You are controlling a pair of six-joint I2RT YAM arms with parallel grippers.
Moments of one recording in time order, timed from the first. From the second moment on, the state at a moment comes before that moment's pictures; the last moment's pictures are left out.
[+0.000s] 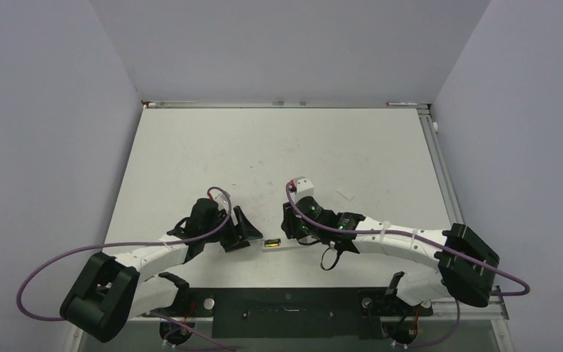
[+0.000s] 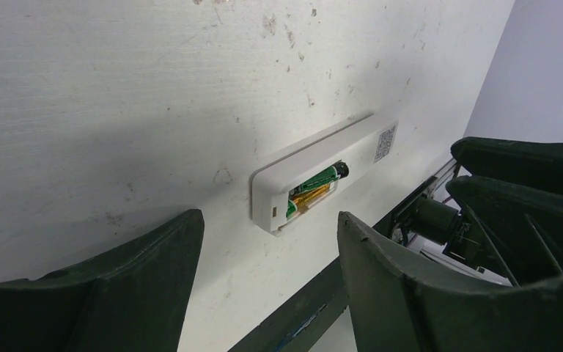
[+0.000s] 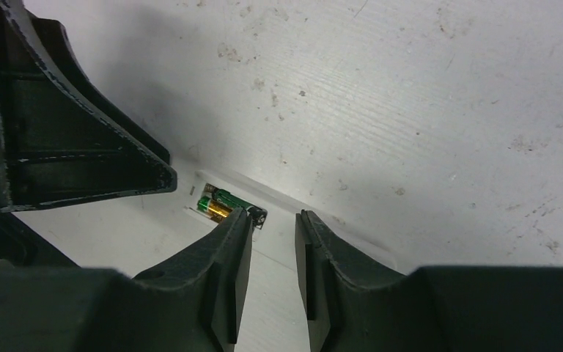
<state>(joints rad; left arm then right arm) -0.47 1.14 0.28 0.10 0.43 -0.96 1.03 1.34 0.75 -0.14 0.22 0.55</state>
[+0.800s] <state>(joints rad) -0.50 1.29 0.29 0.21 0.46 -0.98 1.03 1.48 0.75 -0.06 0.13 0.70</state>
